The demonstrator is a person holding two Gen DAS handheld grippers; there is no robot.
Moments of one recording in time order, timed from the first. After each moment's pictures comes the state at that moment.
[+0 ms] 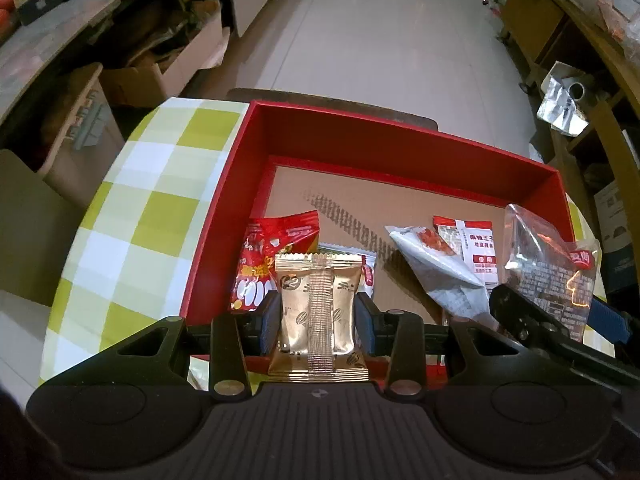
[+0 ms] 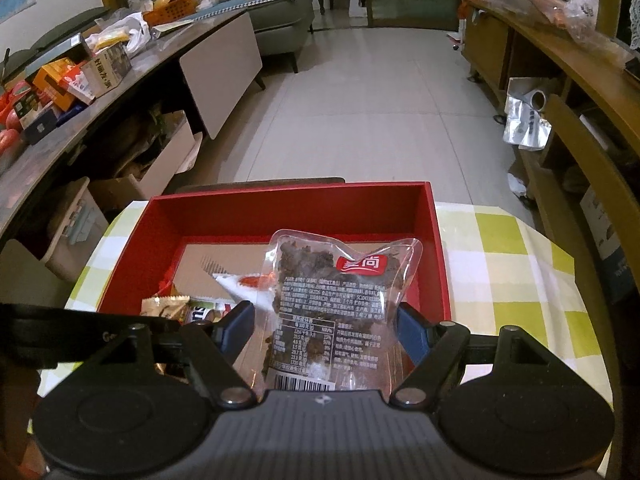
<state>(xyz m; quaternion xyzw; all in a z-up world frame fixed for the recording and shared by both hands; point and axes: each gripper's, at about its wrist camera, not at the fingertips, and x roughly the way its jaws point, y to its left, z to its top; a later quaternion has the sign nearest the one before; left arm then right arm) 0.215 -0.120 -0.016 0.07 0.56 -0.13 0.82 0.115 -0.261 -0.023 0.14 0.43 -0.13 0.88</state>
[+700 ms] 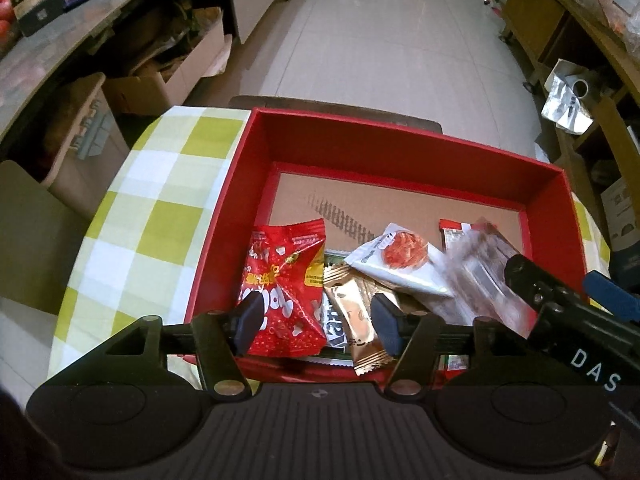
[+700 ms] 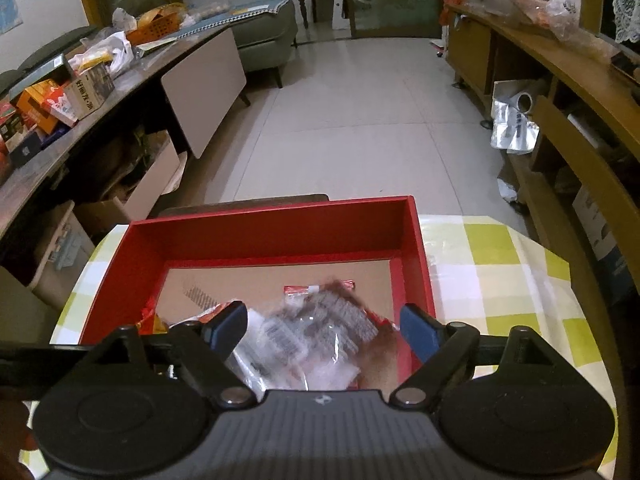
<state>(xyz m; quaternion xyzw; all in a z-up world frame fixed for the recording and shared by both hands) 0.214 -0.123 -0.014 0.08 0.54 -0.12 0.83 0.120 -0.273 -0.024 0.14 0.41 -0.15 0.89</state>
